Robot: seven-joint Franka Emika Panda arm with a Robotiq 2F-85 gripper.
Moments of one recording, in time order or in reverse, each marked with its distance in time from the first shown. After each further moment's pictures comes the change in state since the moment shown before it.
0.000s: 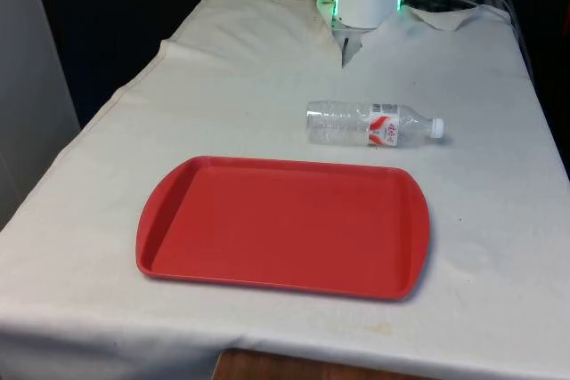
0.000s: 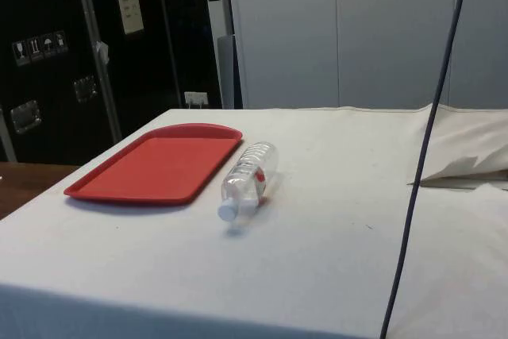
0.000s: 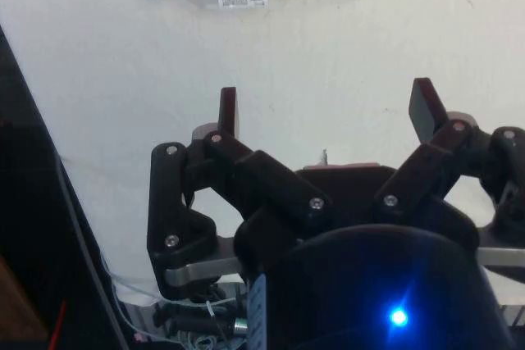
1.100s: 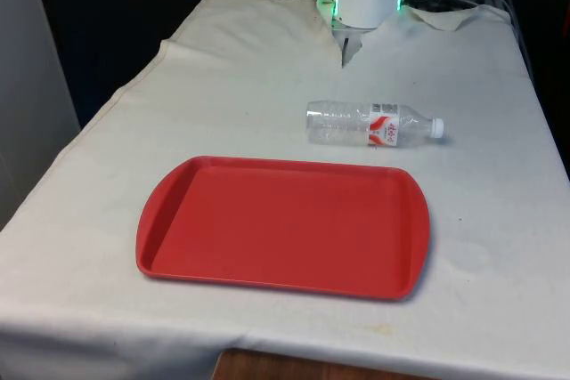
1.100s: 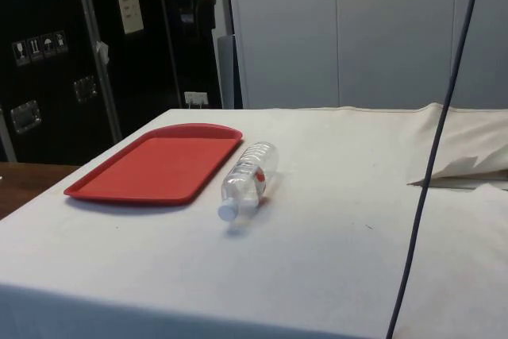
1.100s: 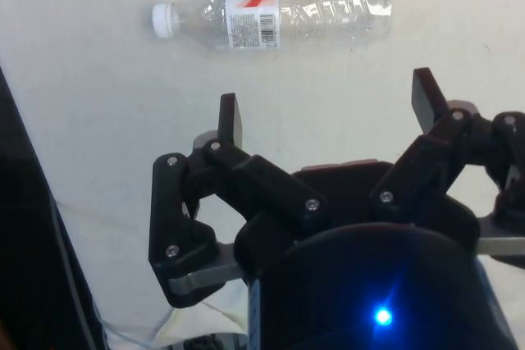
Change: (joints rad) arm 0.000 -0.002 0.022 -0.135 -0.003 0.204 -0.100
